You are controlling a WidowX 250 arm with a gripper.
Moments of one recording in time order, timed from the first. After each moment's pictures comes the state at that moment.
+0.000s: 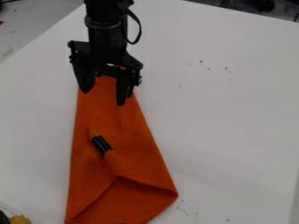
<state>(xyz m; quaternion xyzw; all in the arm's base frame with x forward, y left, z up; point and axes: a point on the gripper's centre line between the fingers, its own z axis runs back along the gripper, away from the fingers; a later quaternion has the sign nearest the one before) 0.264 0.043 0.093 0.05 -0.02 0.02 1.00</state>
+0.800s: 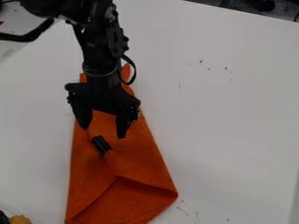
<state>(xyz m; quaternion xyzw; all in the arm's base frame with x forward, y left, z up) 0.243 0.037 0.044 0.03 -0.05 0.10 0.99</state>
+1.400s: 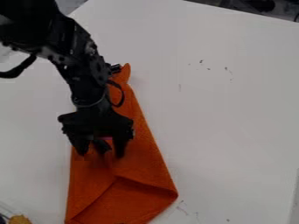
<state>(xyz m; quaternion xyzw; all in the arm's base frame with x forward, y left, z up) 0.226 0.038 0.016 -0.01 -0.06 0.16 0.99</state>
